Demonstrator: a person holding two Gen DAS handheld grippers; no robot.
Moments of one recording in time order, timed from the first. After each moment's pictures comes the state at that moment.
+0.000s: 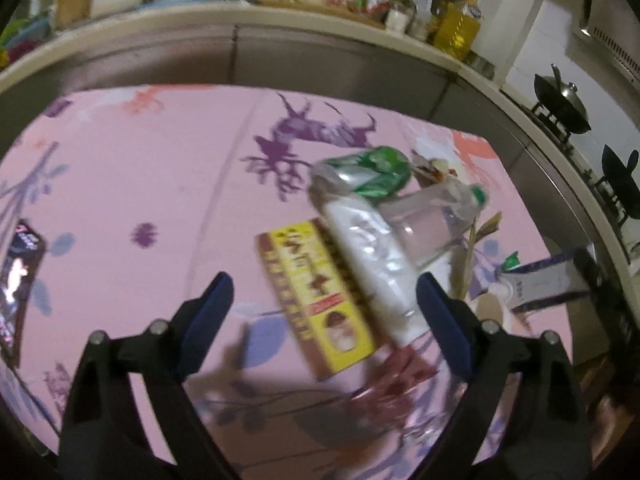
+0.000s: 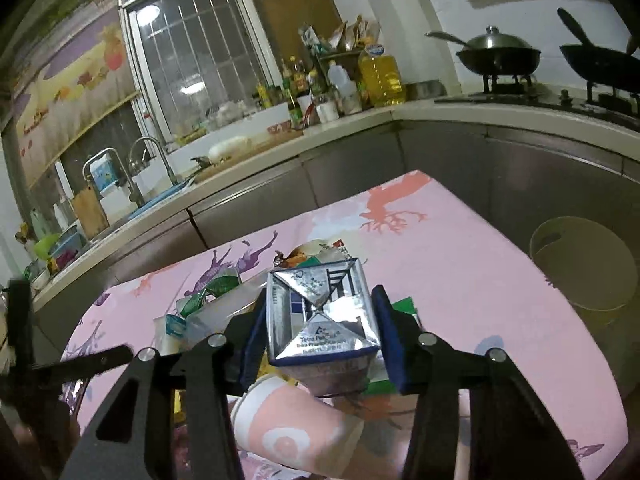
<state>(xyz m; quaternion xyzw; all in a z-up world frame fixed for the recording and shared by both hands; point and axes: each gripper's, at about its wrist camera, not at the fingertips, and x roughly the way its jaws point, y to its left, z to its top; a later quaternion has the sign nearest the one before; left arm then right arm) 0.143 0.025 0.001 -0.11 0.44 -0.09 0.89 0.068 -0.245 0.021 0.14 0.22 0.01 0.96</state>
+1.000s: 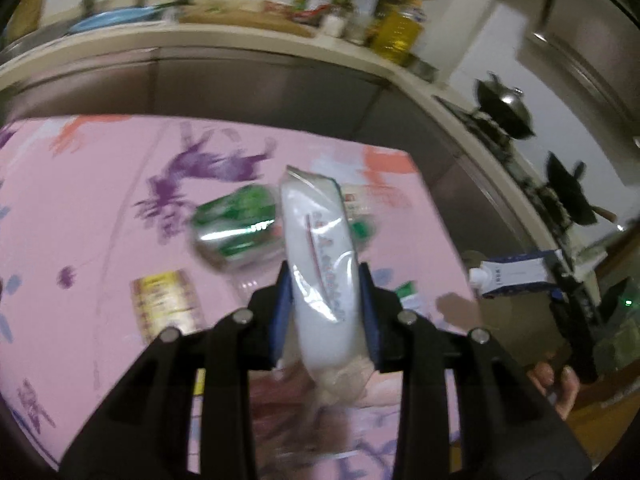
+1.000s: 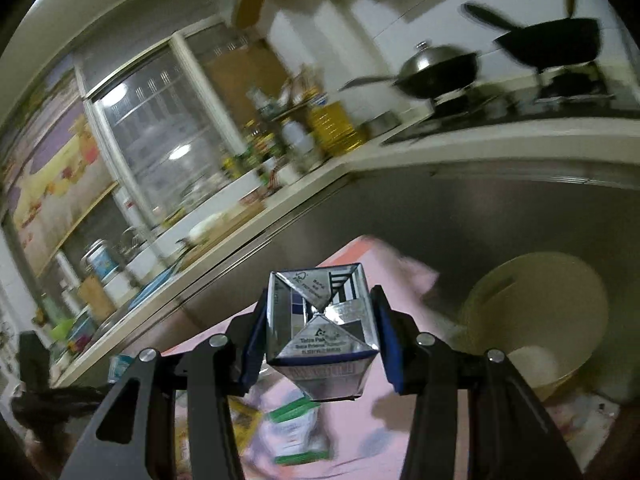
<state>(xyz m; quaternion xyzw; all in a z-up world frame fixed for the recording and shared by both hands) 0.159 -0.062 0.073 -0.13 0.42 -0.19 0.88 0.050 -0.417 0.068 0.24 0.15 -0.02 0.96</state>
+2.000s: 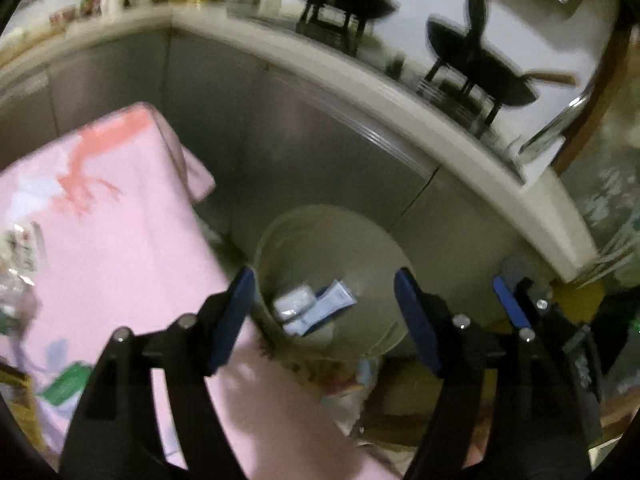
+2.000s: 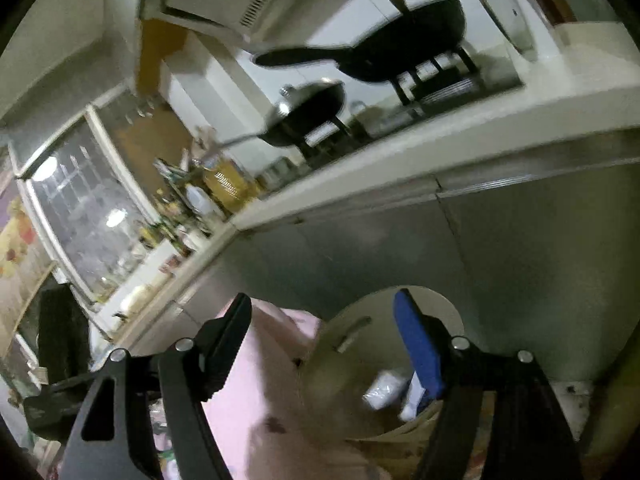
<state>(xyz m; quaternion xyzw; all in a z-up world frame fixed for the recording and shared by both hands) 0.181 -0.407 0.041 -0.02 0.41 -0.38 0.83 -0.005 -0.558 0.019 0.32 0.09 -0.13 0.93</state>
